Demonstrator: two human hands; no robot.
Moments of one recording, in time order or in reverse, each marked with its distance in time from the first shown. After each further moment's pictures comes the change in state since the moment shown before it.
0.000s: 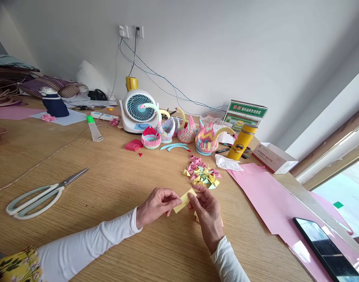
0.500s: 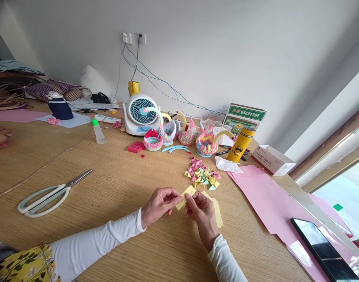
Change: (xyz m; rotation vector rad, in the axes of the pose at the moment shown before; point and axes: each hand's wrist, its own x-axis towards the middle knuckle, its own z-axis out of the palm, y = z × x) left_hand -0.001 0.003 0.004 -0.064 0.071 0.039; right_hand -0.005 -0.003 0.012 -0.059 -0.077 0.096
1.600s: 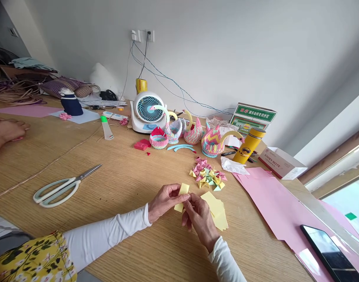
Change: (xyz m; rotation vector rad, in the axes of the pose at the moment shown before) left_hand 0.003 -0.002 0.000 -0.216 0.021 -0.046; right_hand -0.006 -0.005 0.016 -0.216 -0.201 0.060
